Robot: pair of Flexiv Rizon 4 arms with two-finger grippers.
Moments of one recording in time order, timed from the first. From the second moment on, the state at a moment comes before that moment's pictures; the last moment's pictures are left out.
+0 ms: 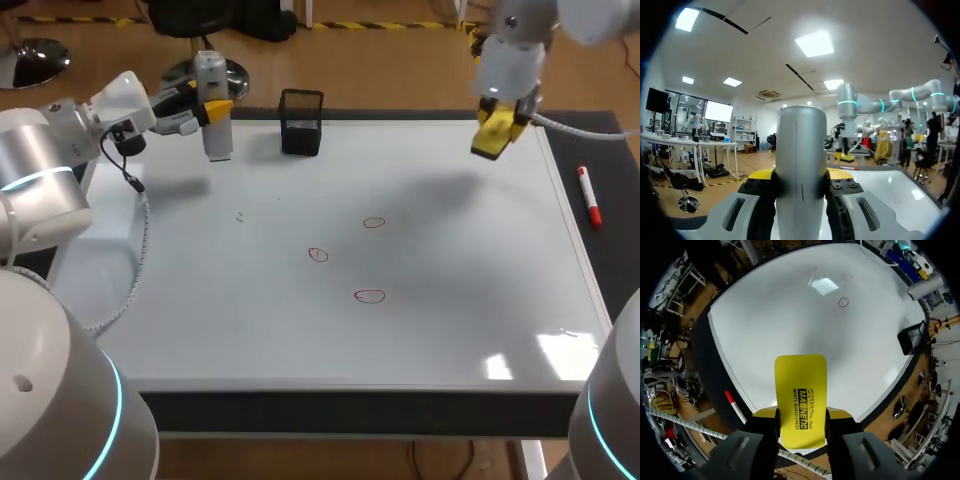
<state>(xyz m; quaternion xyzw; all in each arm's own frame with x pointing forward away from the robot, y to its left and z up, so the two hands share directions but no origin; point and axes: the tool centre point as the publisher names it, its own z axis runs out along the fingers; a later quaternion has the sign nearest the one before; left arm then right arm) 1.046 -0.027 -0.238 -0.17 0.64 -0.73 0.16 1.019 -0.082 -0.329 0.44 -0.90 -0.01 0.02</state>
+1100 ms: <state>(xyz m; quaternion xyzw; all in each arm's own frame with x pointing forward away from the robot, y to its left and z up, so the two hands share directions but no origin) 1.046 -0.027 -0.238 -0.17 0.64 -0.73 0.16 0.897 0.148 -0.332 0.67 -0.74 -0.03 0.01</state>
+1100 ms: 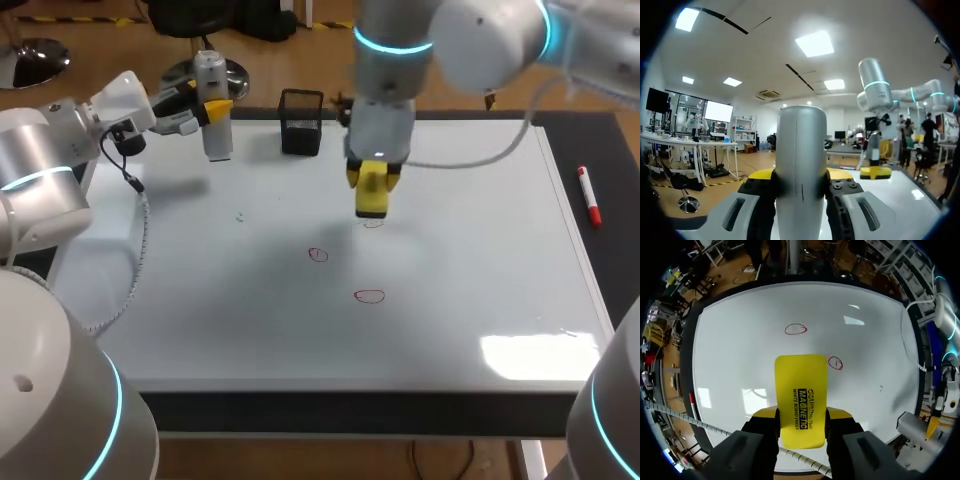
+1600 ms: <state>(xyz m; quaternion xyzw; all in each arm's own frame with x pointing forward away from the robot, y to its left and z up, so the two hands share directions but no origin) 1.046 -0.027 -0.238 -0.17 0.64 -0.73 0.16 0.864 0.211 -0.362 0.68 -0.73 -0.03 0.00</state>
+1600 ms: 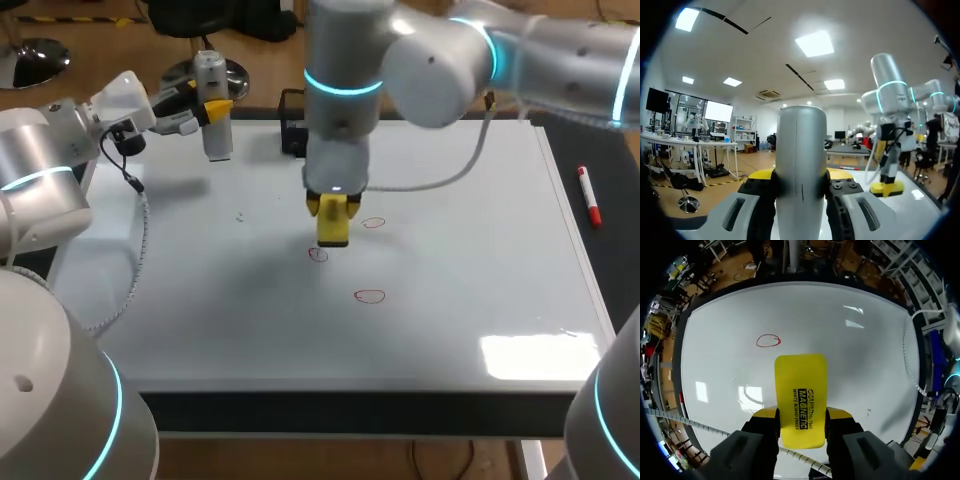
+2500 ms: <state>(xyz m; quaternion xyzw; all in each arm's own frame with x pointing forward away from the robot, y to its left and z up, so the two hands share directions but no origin) 1.046 -0.027 -0.238 -0.17 0.64 -0.73 0.16 0.853 0.255 -0.416 0.69 -0.72 -0.03 -0.01</state>
